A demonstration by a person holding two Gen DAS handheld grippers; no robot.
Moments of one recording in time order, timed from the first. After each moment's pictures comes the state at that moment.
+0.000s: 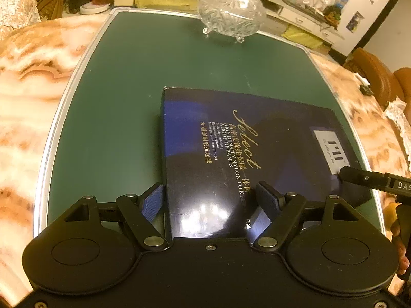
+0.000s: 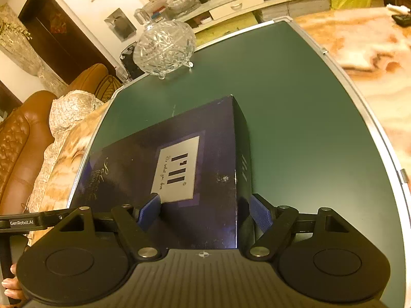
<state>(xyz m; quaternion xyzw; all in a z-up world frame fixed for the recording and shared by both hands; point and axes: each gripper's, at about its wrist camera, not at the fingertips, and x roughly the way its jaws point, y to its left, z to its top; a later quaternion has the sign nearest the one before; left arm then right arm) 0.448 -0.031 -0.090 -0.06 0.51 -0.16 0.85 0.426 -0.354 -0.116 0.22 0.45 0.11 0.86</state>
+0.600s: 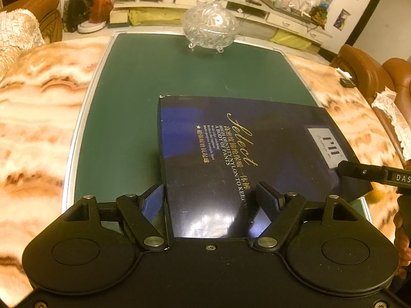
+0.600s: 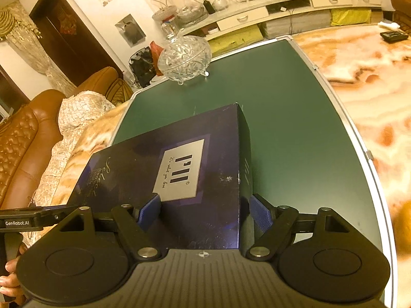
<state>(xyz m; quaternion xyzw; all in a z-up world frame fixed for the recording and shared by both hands) 0.366 -0.029 -0.030 -0.04 0.48 -0.16 0.86 0.351 -0.346 -0.060 0.20 0.43 0.11 0.88</state>
